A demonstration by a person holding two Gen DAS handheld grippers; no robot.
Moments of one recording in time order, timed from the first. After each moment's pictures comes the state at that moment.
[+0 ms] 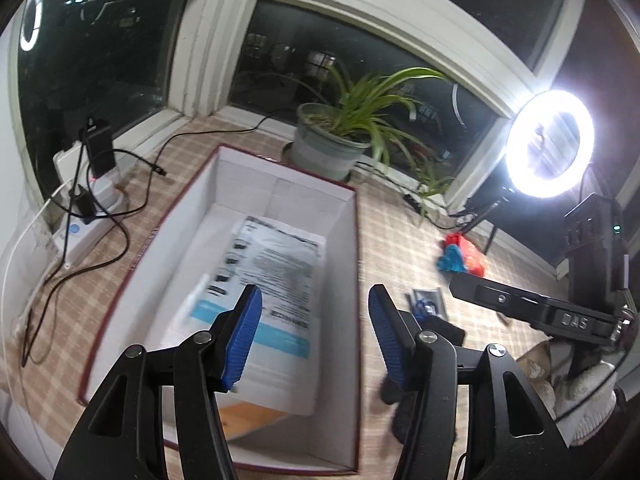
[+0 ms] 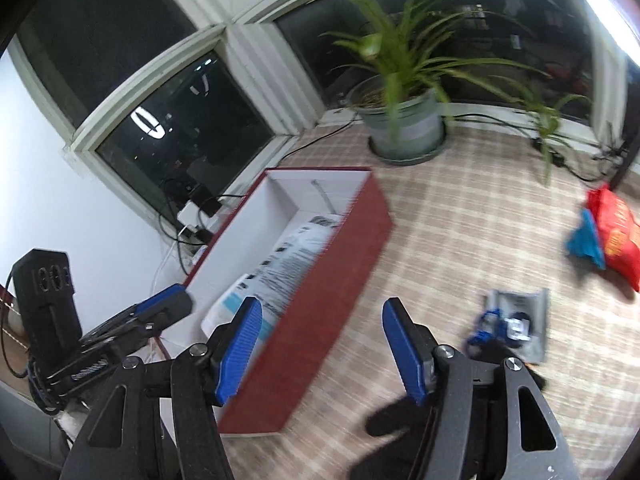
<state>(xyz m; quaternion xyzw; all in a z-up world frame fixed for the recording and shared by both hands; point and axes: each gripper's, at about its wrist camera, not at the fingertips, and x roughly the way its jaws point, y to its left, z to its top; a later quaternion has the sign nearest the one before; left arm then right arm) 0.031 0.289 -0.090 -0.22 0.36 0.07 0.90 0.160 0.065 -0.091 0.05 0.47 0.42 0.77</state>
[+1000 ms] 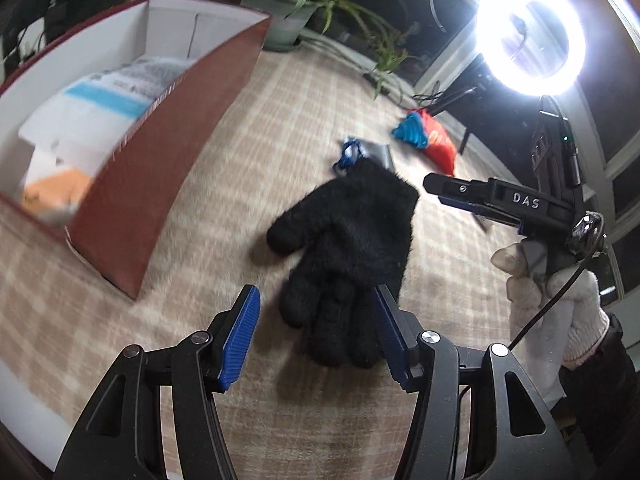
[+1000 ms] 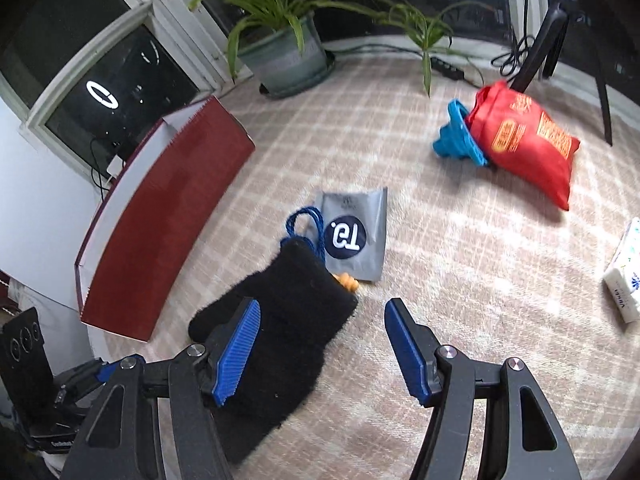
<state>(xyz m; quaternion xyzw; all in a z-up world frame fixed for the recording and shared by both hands) 0.009 0.140 -0.166 -0.26 0.46 0.03 0.85 0.201 -0.057 -0.185 0.00 0.54 0.38 0.75</state>
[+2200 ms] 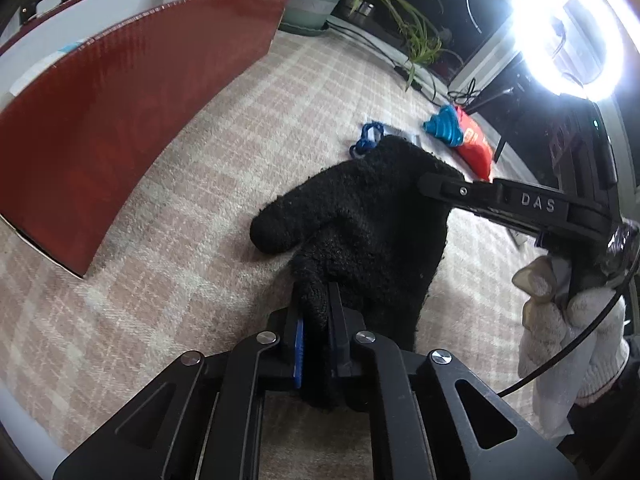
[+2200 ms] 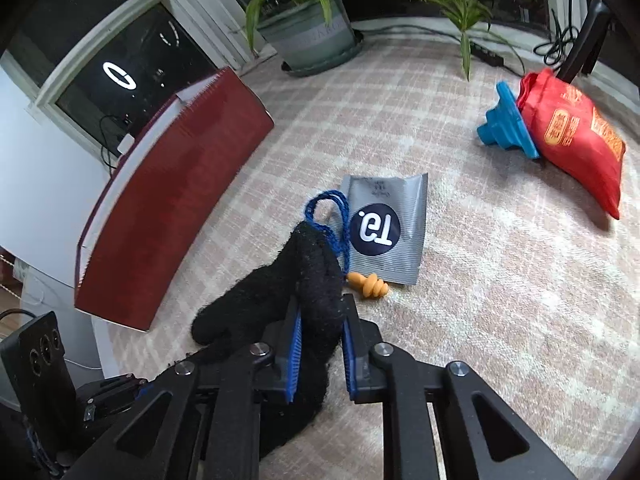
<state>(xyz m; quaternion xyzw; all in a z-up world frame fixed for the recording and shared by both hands) 0.035 0.113 -0.209 -0.27 0.47 0.10 0.84 0.198 -0.034 -0.200 -0.01 0.54 0.42 0.73</state>
